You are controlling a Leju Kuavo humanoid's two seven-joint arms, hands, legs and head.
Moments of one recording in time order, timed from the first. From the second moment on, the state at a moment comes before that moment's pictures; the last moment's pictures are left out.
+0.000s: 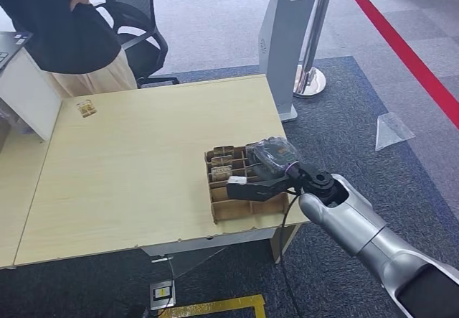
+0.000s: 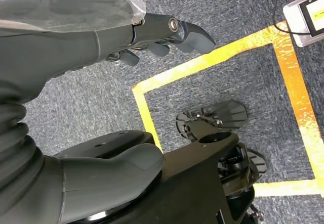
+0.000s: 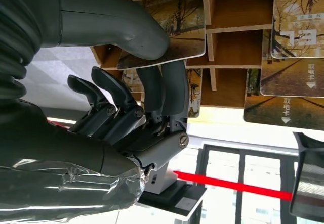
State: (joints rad) left arm -0.12 -0.03 -0.96 -0.21 0.65 0.37 -0.15; right arm -0.58 -0.31 0.65 -1.20 1.09 0.10 0.10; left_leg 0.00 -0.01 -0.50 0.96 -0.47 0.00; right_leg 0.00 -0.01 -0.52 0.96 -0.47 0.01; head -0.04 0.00
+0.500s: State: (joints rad) left arm -0.12 -0.03 -0.98 -0.21 0.64 0.36 -0.15; right arm -0.62 -0.35 0.66 -1.19 0.96 0.23 -0.04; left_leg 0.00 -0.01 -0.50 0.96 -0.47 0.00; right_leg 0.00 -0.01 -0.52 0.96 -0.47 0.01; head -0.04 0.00
